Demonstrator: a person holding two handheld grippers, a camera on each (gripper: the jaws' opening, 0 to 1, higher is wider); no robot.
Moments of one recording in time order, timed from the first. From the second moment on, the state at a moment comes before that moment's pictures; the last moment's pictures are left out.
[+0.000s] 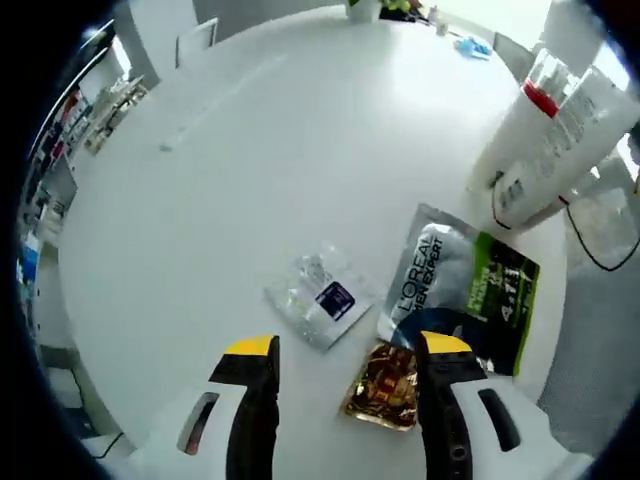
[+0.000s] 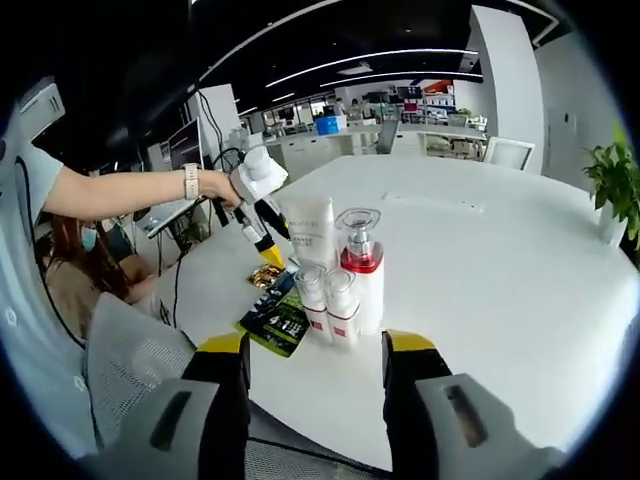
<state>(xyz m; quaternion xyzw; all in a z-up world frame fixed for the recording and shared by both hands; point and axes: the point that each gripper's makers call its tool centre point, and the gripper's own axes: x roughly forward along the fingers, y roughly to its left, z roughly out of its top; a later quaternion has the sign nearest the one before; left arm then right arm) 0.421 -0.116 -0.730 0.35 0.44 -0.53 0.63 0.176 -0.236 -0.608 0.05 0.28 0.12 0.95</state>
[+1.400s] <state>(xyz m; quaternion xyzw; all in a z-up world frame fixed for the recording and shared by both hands) 0.431 -0.146 -0.749 0.30 0.51 -0.41 0.69 0.169 -0.257 -0.617 0.06 0.28 0.10 0.95</state>
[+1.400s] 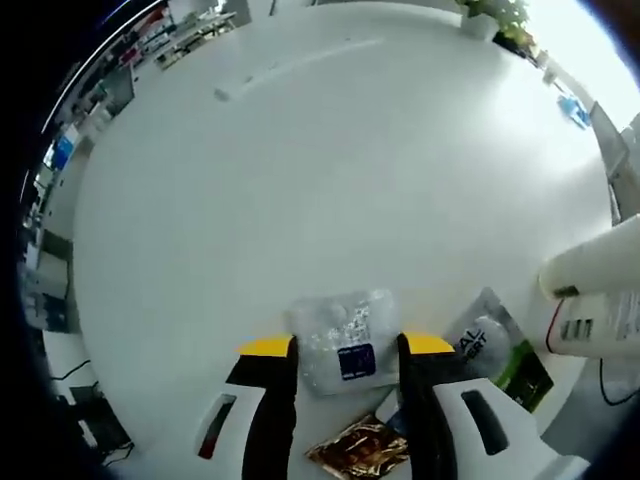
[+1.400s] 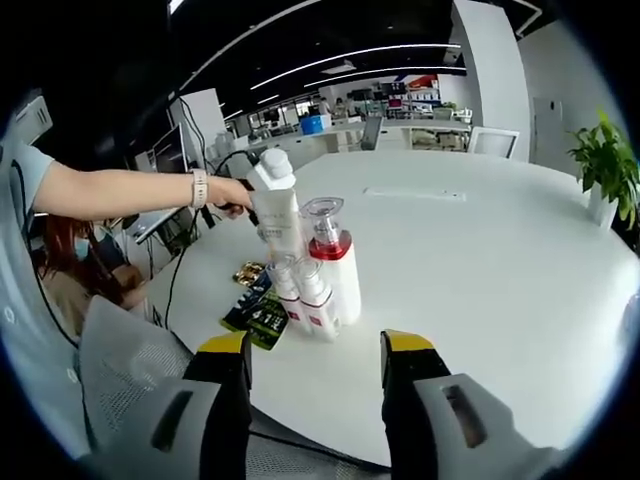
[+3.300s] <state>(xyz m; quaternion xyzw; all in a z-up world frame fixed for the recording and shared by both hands) 0.344 -0.078 -0.696 0.45 0.40 -0.58 0.55 0.174 -0.230 -0.586 -0.01 0.25 0.13 0.96</state>
